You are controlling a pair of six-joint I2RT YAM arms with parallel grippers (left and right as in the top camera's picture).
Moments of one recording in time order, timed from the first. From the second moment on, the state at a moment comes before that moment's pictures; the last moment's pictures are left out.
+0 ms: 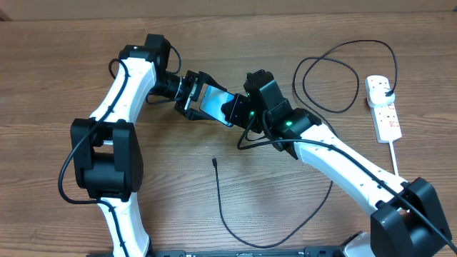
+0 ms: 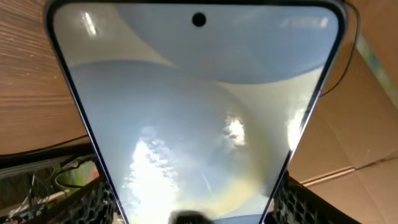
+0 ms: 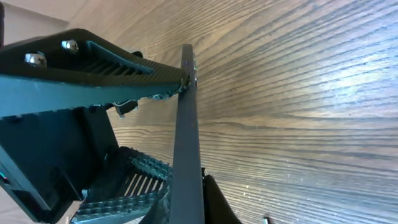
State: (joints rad) left arm -0.12 2.11 1.71 -1.17 1.01 -1.03; right arm 0.61 1.64 1.16 -0.27 -0.20 0.95
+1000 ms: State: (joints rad) left arm -0.12 2.11 1.72 -0.77 1.34 -0.57; right arm 0.32 1.58 1.16 -0.14 -0.30 1.46
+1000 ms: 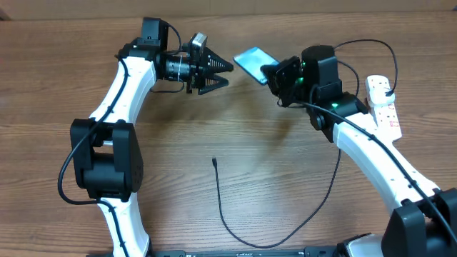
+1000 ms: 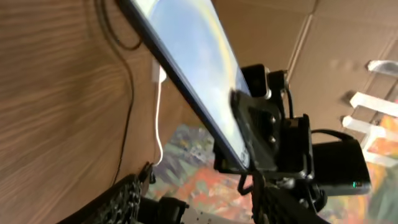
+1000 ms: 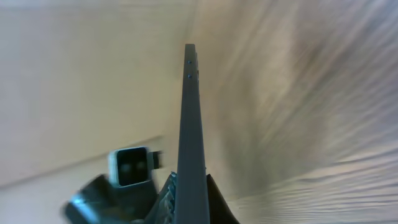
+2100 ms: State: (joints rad) left arm -0.18 2.11 1.73 -0.40 1.29 -1.36; right arm 0.49 1.57 1.16 0.00 -0.04 1.81
